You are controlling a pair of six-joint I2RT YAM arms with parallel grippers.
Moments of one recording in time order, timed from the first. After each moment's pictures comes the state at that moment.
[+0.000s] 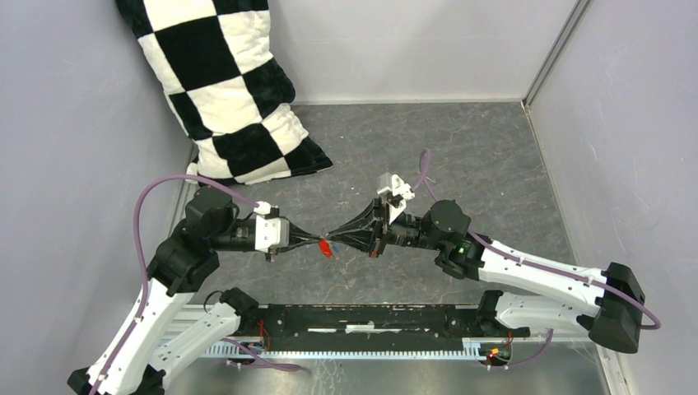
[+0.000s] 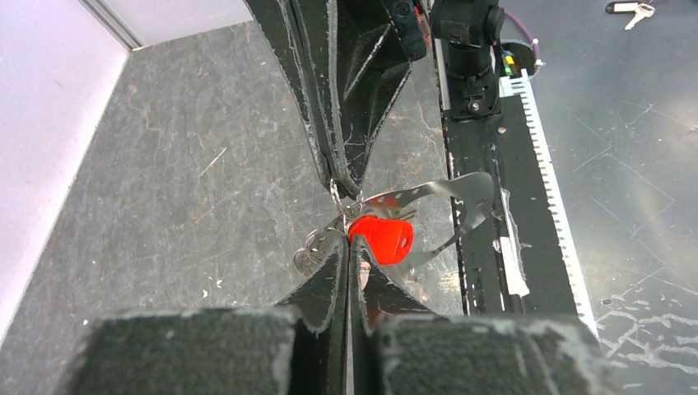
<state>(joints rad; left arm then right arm) -0.57 0.67 1.01 -0.68 0.90 0.54 1.08 1.06 0.76 0.50 -0.39 0.31</state>
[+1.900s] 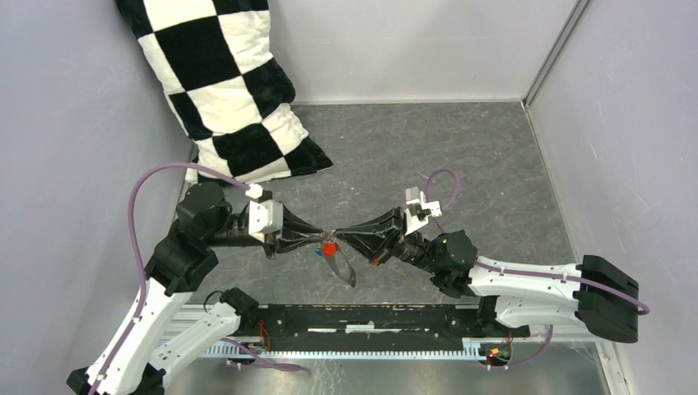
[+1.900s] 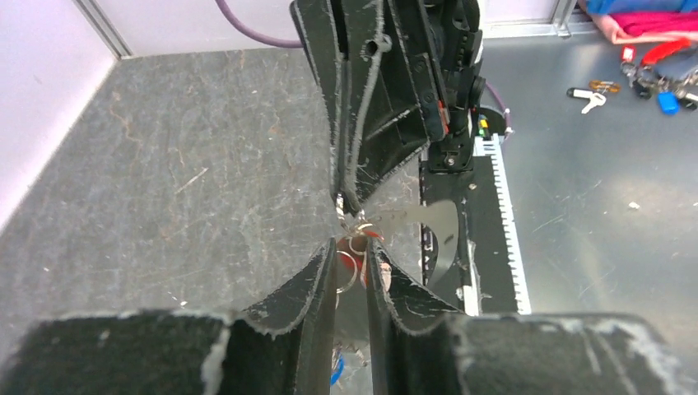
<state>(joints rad) -0.57 0.67 1.03 -0.57 0.91 0.32 1.19 1.10 0.49 1.11 -0.08 0.47</state>
